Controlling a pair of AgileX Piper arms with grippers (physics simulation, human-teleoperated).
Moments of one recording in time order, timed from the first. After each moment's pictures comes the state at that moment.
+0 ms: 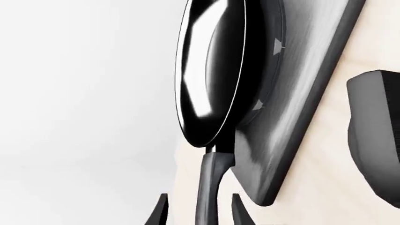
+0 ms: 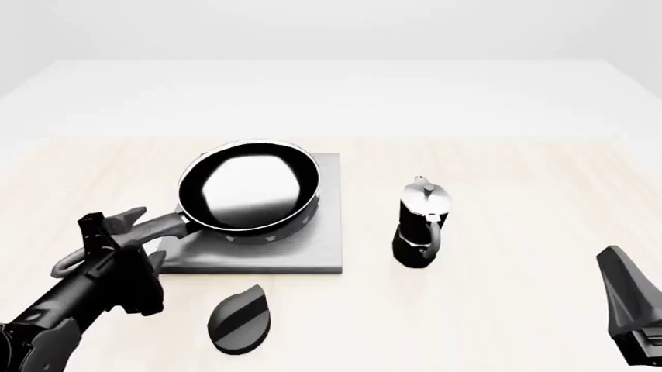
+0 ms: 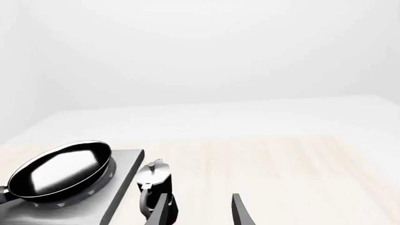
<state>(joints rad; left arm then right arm) -0.09 1.39 -0.17 -0.83 1.35 0.08 0.00 -0.14 0.11 0.09</state>
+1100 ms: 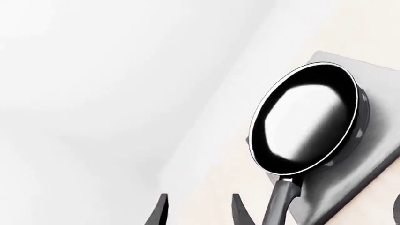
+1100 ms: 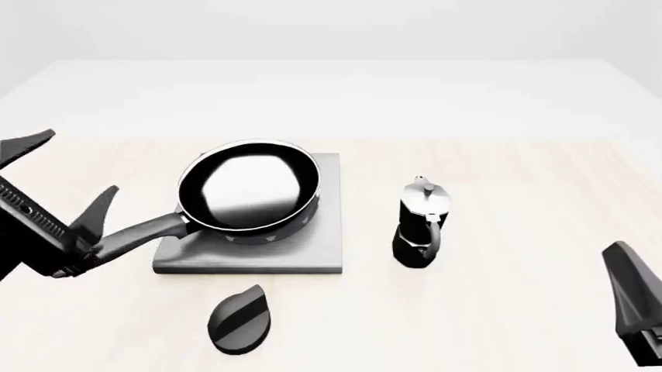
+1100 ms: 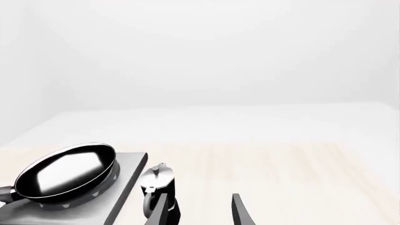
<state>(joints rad) -0.15 0.64 -0.43 -0.05 0.98 0.10 0.00 -0.17 0.13 0.08</state>
